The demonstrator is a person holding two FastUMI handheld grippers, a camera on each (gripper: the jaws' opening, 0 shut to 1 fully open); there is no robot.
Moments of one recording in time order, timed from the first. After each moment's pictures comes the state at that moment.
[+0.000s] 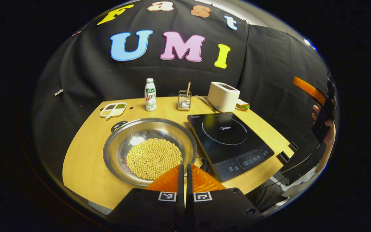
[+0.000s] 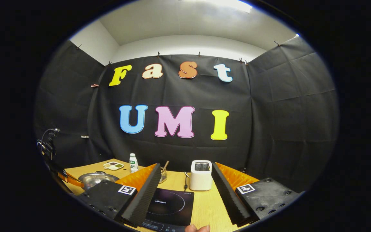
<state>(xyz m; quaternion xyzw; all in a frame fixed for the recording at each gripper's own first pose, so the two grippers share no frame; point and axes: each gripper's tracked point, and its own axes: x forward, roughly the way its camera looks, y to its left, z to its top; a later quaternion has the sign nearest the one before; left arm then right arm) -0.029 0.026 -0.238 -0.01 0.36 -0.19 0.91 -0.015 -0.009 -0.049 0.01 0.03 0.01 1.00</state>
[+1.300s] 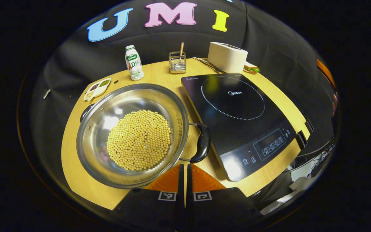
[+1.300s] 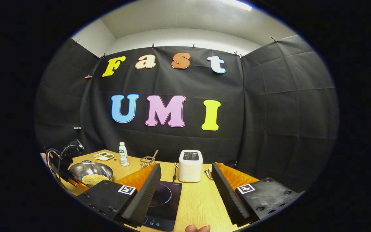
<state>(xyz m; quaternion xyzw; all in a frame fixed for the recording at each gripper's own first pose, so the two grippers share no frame) 0.008 -0.027 -0.318 0.06 0.48 -0.18 0.86 -0.020 -0.044 -0.093 -0.01 0.07 -0.01 1.00</state>
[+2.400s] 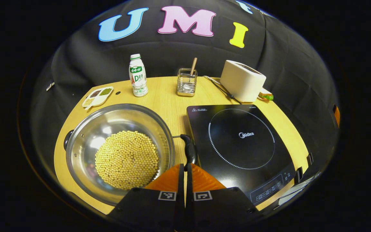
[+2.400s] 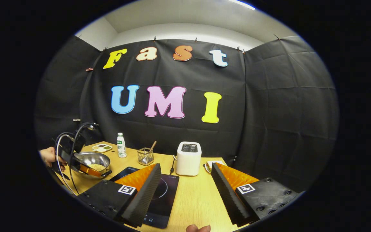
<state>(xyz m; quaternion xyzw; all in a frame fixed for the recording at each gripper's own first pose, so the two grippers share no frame) 0.097 -0.065 -0.298 -0.01 0.40 -0.15 0.90 -0.015 -0.053 -0.126 -0.02 0.10 -0.01 0.99</state>
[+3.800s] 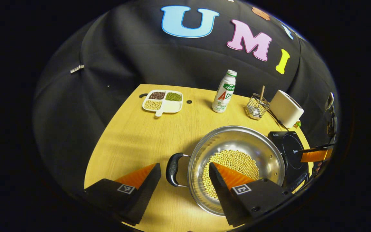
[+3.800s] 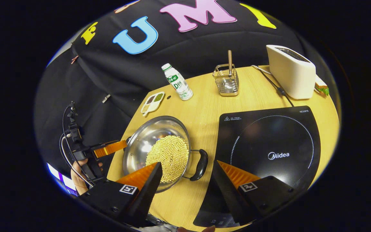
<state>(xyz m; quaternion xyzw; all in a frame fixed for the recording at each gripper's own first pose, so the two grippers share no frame) 0.173 0.230 -0.311 -0.07 0.42 -0.07 0.90 0.066 0.281 -0.308 0.20 0.51 0.15 0.82</state>
